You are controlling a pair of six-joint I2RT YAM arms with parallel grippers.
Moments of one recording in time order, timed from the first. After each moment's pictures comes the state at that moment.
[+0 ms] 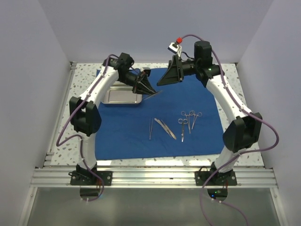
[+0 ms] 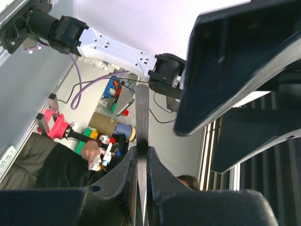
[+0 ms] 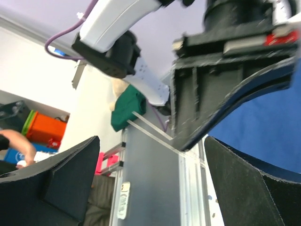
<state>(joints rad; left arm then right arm) -0.36 2.07 2.02 -1.28 1.45 -0.71 0.31 1.75 1.73 -0.34 -1.38 0.58</state>
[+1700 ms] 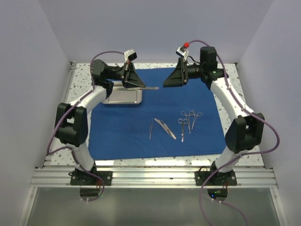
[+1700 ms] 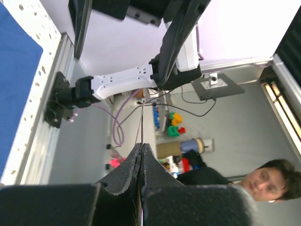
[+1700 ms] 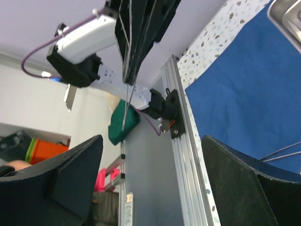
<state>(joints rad) -0.24 1.82 1.35 1.02 1.49 -1.93 0.25 1.70 1.58 -0.34 -1.33 0.58</state>
